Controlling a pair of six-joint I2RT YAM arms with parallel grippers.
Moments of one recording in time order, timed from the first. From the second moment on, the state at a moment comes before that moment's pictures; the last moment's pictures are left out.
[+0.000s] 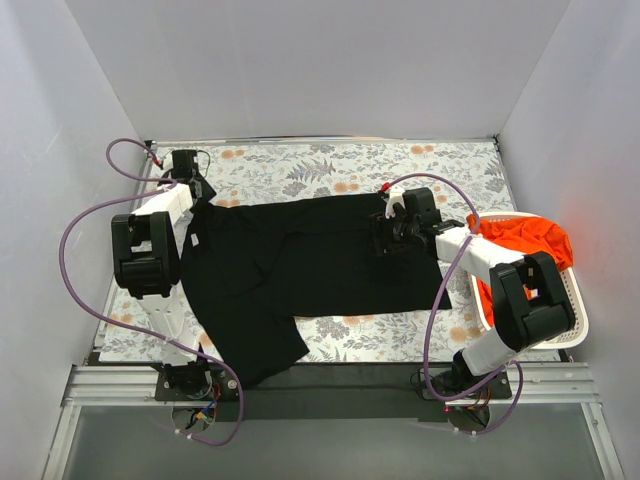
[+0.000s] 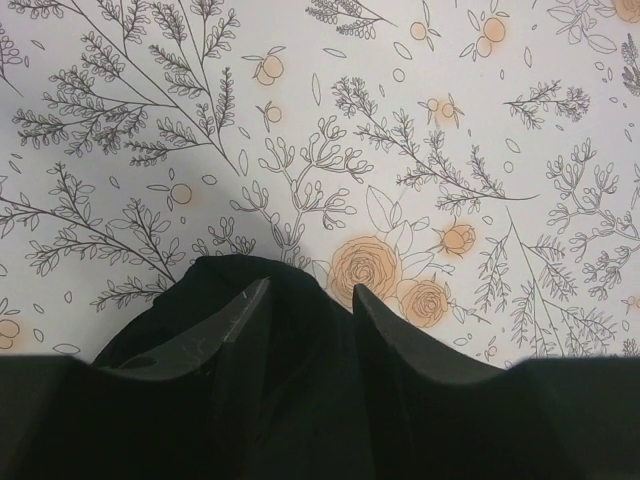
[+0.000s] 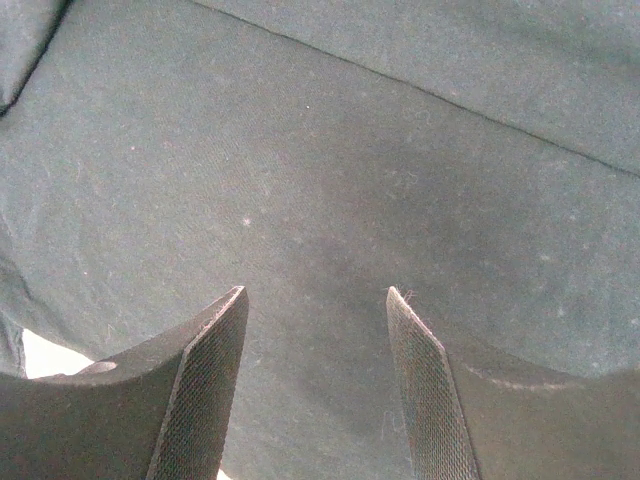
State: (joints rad) left arm 0.06 1.97 1.39 -0.26 -0.21 -0.60; right arm 0.38 1.55 0.88 -0.14 -0.39 0.12
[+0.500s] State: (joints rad) left arm 0.07 1.97 1.37 -0.24 -0.27 -0.57; right arm 0.38 1.56 0.87 -0.14 -0.39 0.12
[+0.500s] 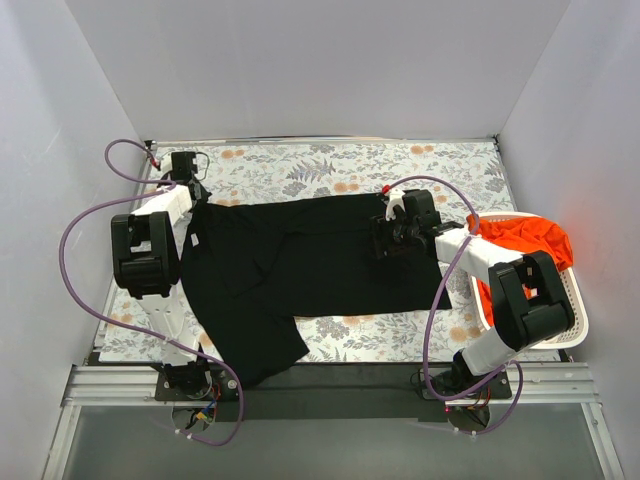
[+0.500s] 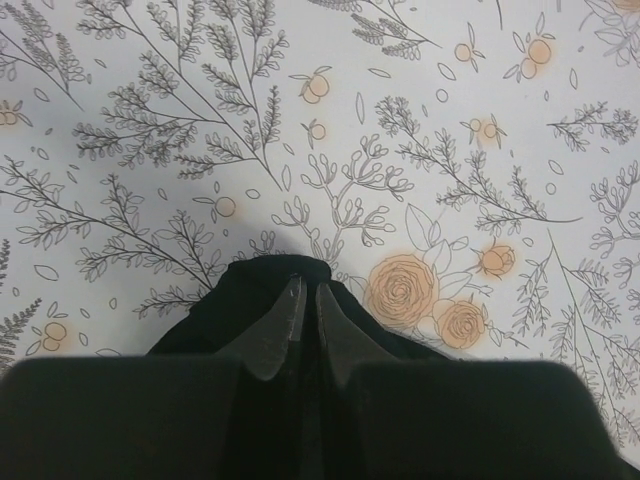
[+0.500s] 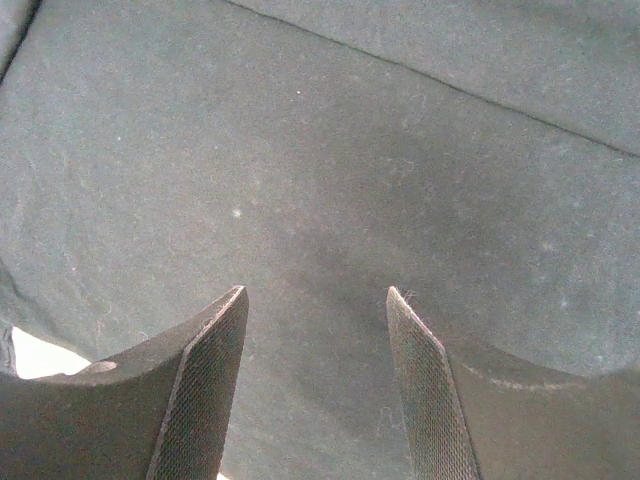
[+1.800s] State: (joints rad) left arm -0.26 1.35 0.84 -0.28 -0.12 -0.65; right arm 0.38 1.28 0.76 -0.20 -0.23 0.19
